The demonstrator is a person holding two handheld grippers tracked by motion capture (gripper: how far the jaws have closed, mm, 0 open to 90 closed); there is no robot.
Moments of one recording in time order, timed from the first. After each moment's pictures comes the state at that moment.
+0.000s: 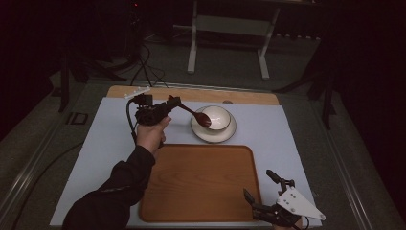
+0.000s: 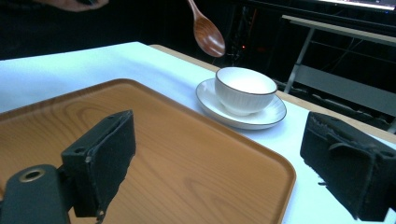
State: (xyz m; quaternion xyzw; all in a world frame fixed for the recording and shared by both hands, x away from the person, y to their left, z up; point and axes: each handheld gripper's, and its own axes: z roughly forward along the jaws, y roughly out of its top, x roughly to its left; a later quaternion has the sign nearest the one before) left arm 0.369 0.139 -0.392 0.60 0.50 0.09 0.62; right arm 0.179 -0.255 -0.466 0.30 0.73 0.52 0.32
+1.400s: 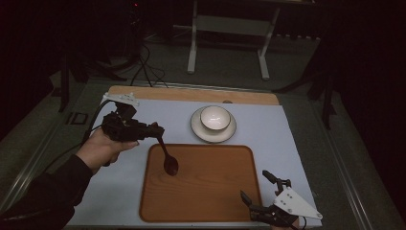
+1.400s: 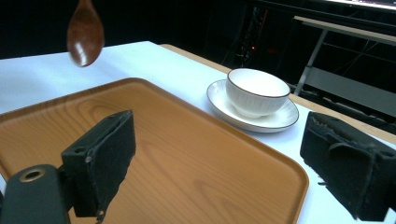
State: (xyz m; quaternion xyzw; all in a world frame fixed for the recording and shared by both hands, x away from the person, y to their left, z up) left arm 0.298 0.176 -0.335 0.83 0.34 0.00 0.45; right arm 0.179 -0.249 -0.466 0.28 0.74 0.53 0.31
